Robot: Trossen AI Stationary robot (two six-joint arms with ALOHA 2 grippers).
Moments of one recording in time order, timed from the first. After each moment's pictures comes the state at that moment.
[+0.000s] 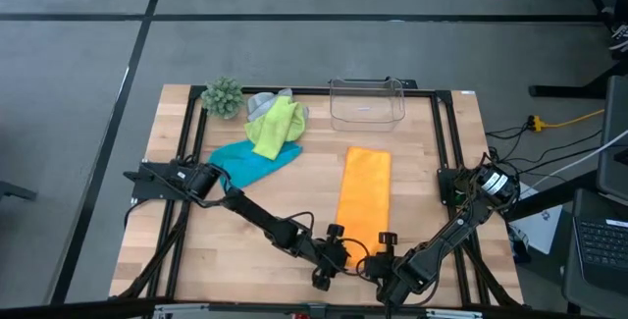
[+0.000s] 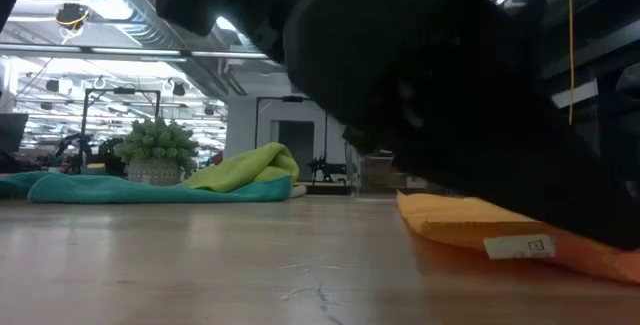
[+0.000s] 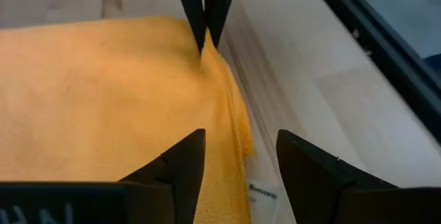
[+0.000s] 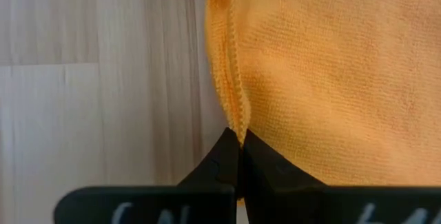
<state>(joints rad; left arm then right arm) -0.45 2.28 1.48 0.15 -0.20 -0.09 0.86 1.95 1.20 -0.64 0.34 0.89</state>
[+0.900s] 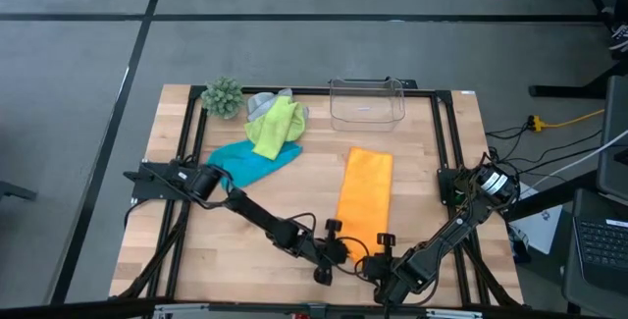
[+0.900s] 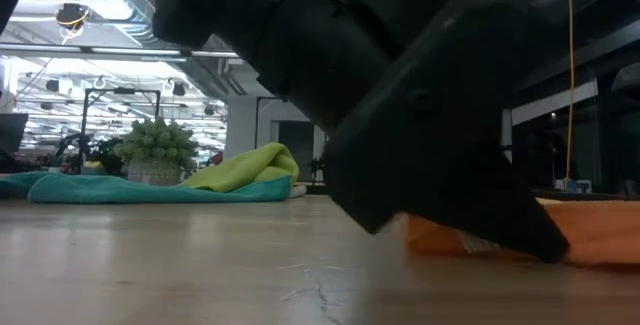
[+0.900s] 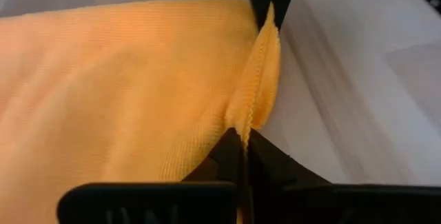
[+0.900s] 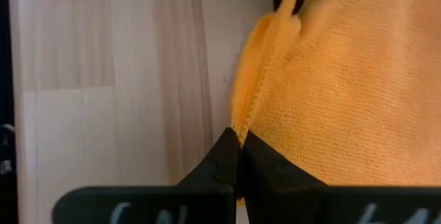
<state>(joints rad) -0.45 2.29 1.48 0.12 -0.32 -0.07 0.85 1.95 1.20 -0.59 0.35 0.90</state>
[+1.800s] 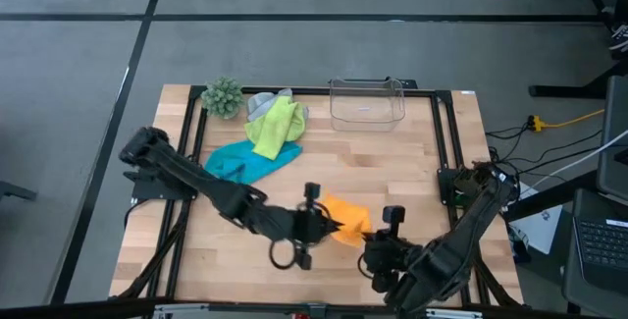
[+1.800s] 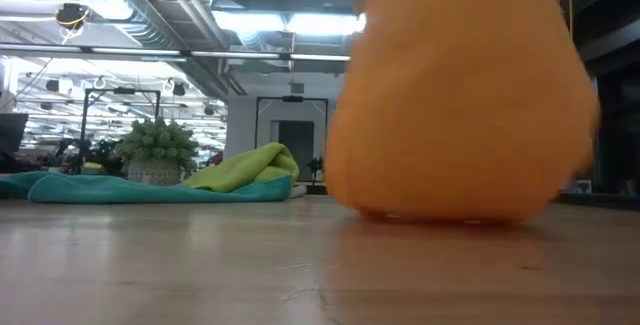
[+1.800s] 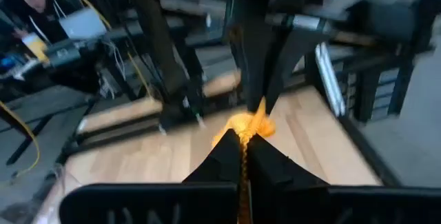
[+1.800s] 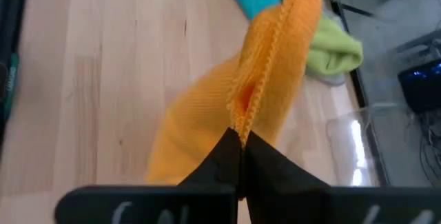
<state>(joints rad) -0.48 1.68 1.49 -0.11 -0.50 0.14 0.81 1.95 2.09 -1.54 0.77 0.72</state>
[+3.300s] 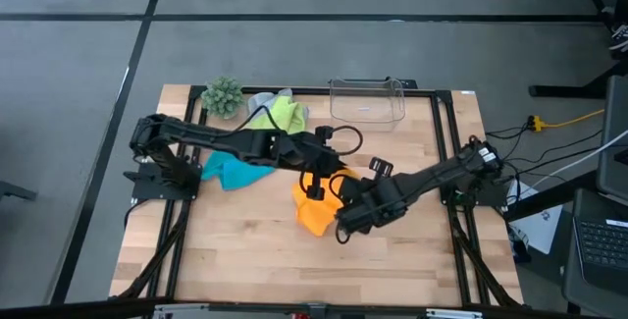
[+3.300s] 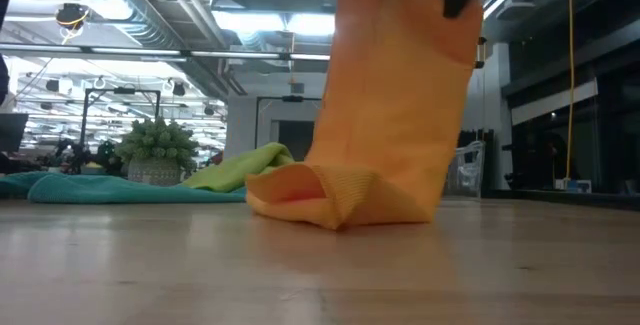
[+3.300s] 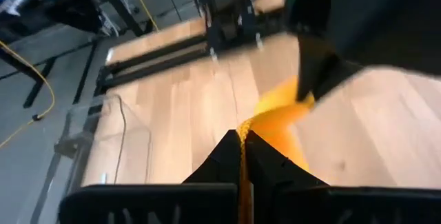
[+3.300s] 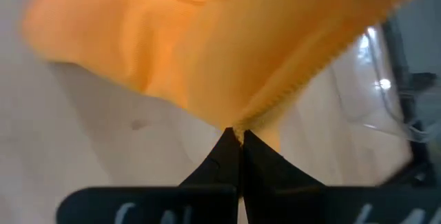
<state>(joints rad) -0.06 1.69 1.49 -0.34 -0.18 0.28 0.42 1.90 1.86 -1.57 0.44 0.78</state>
